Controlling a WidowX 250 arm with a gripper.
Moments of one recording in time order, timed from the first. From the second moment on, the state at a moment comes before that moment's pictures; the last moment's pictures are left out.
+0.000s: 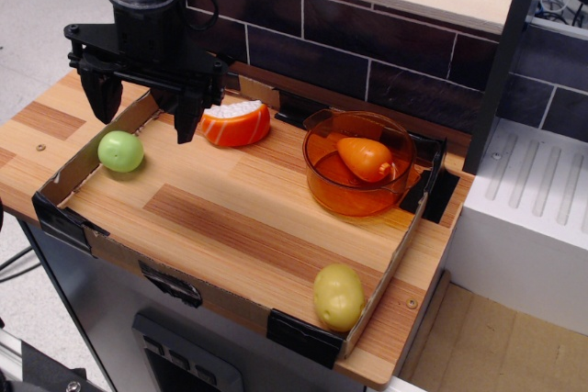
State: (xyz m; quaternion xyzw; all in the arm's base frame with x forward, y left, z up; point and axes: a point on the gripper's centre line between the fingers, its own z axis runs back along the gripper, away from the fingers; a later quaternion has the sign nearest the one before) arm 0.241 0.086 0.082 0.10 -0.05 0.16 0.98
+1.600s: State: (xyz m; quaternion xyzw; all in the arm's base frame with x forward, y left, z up) arm 0.304 -0.030 0.093 -0.08 -0.08 0.56 0.82
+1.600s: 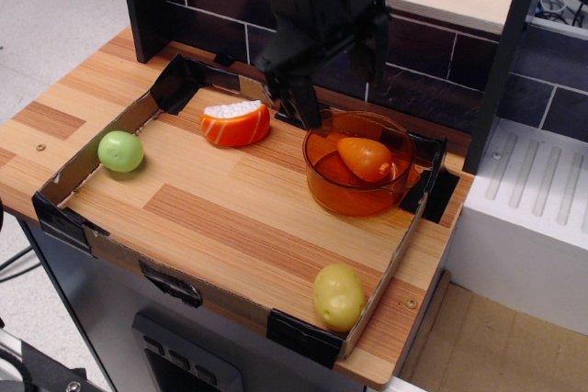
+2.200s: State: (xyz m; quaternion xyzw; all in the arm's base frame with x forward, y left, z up) arm 0.323 -0.045 0.054 -0.04 -0.06 0.61 0.79
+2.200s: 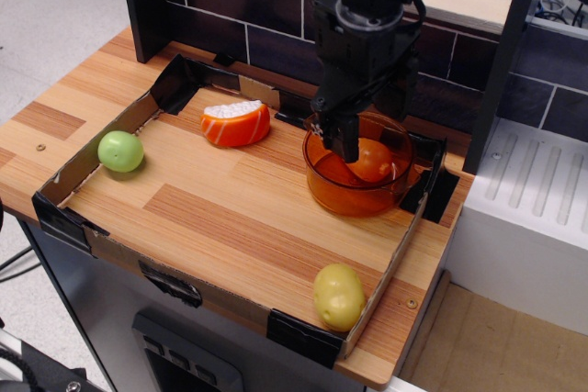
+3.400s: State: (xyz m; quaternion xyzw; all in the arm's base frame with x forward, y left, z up) arm 0.331 -0.044 0.012 -0.02 -0.06 0.61 0.79
